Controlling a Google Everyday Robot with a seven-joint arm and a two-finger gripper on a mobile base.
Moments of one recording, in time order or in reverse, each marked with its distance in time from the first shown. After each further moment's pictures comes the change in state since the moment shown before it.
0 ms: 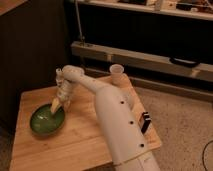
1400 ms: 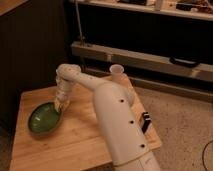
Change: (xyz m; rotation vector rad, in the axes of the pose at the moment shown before) arm -0.012 -0.009 -0.020 -0.137 -0.032 0.057
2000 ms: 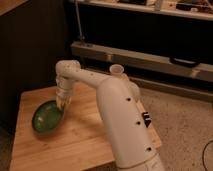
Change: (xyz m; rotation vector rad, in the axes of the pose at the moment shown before) arm -0.019 0.006 -0.022 -0.089 -0.010 0.029
